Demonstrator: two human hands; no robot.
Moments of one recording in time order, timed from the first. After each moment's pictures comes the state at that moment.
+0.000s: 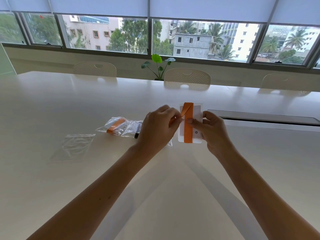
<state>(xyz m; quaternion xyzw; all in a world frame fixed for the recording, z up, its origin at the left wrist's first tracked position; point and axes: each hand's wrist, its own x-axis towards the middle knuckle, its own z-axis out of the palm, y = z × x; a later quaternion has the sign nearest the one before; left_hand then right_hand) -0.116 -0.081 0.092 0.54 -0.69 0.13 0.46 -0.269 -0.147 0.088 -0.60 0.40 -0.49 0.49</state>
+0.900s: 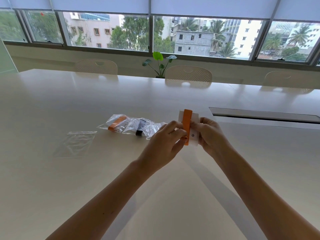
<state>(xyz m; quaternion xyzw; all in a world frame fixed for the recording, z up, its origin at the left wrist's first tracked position) -0.122 -0.070 0.045 0.49 -0.77 0.10 0.40 -0.265 -0.149 0.074 -0.50 0.37 -0.45 0.65</state>
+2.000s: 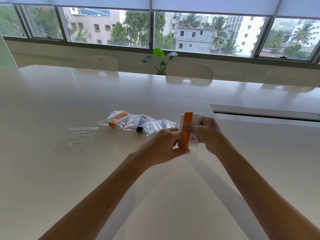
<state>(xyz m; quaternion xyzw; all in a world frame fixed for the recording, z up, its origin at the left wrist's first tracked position) -0.114 -0.066 0.049 0.53 -0.79 -0.03 0.31 -0.264 -0.154 0.064 -0.65 0.45 -0.39 0.47</state>
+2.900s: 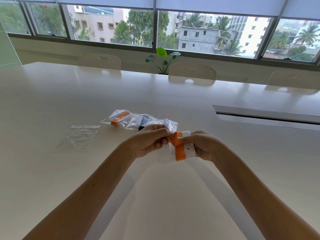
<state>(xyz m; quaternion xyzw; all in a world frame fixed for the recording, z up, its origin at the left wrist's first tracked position) -0.078 -0.074 0.051 0.45 -0.46 -0.60 0.48 -0.254 -0.138 0.061 -0.56 0.45 -0.21 0.66</state>
